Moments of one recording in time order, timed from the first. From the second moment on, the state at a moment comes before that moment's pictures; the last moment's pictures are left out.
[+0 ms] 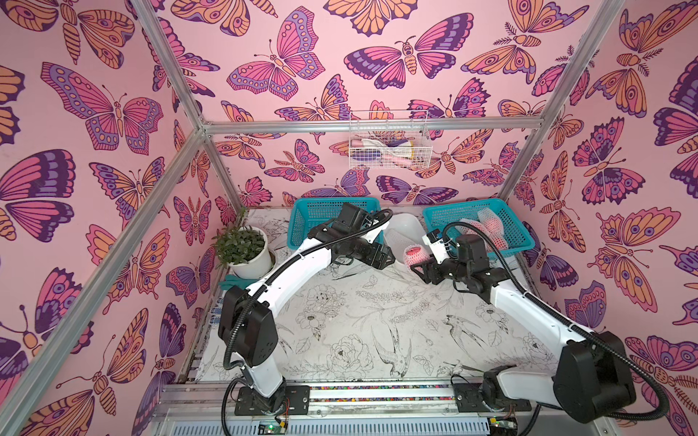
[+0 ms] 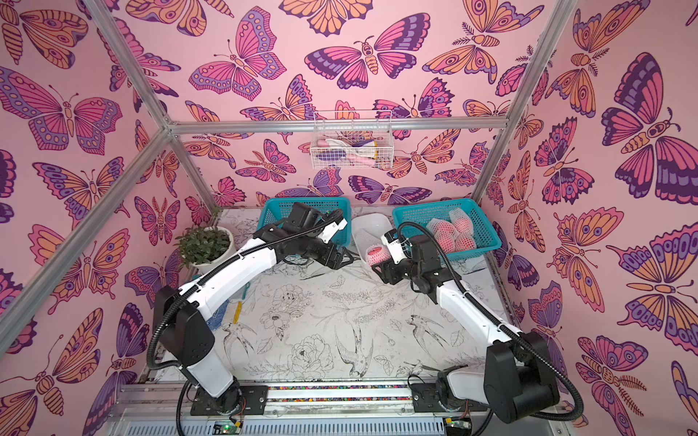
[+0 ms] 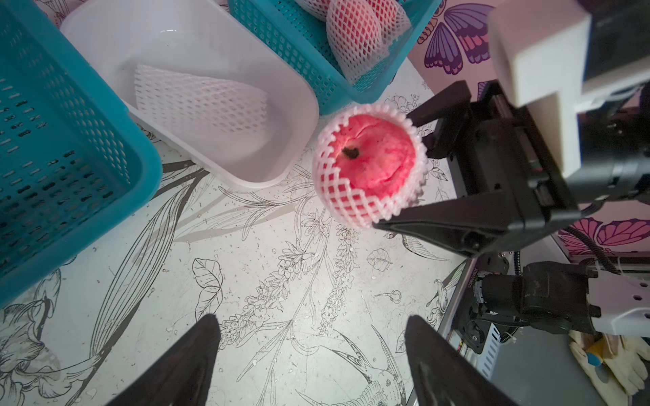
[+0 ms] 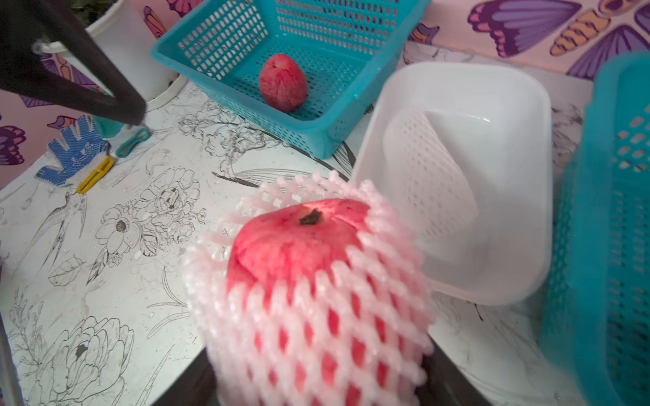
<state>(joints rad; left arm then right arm) -0.60 1.72 1.58 -0.72 0.46 -0.10 0.33 1.30 0.83 -0.16 -0.41 -0.09</state>
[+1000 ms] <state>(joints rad) -0.53 1.80 1.56 -0.72 0.57 -0.23 0.50 1.36 0.73 0.14 -0.40 -0.22</state>
